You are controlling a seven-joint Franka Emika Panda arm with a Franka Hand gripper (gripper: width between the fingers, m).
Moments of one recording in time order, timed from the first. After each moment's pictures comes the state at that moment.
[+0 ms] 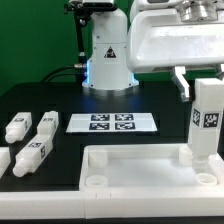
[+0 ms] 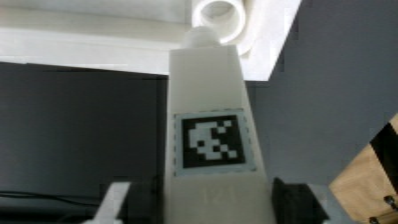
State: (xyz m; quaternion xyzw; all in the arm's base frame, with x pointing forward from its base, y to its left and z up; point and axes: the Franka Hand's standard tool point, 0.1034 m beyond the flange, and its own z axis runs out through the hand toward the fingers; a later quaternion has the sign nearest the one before) arm 0.624 0.103 0.143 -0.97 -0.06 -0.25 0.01
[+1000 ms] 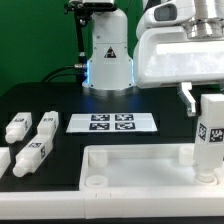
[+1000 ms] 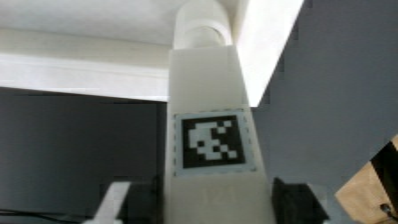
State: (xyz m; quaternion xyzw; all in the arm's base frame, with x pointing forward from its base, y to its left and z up) arm 0.621 0.115 0.124 -0.97 -0.06 -0.25 0.01
